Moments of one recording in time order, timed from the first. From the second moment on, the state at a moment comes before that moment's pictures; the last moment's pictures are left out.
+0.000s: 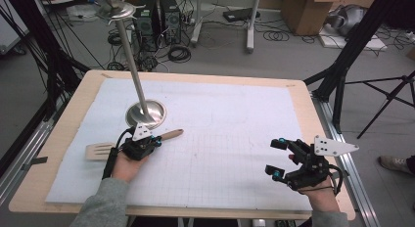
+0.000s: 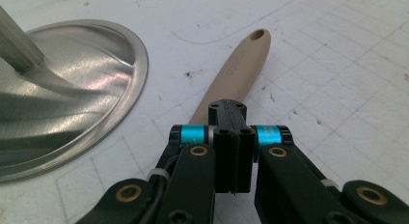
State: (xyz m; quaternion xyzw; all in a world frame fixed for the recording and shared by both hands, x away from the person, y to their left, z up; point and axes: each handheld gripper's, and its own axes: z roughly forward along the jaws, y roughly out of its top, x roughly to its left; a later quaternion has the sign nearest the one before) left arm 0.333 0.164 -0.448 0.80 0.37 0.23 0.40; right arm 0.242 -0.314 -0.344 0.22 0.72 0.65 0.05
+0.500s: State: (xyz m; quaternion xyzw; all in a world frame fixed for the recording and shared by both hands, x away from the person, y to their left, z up) left arm 0.308 0.208 -0.418 0.78 0.38 0.24 0.44; right arm 0.243 -0.315 -0.343 0.22 0.72 0.66 0.04
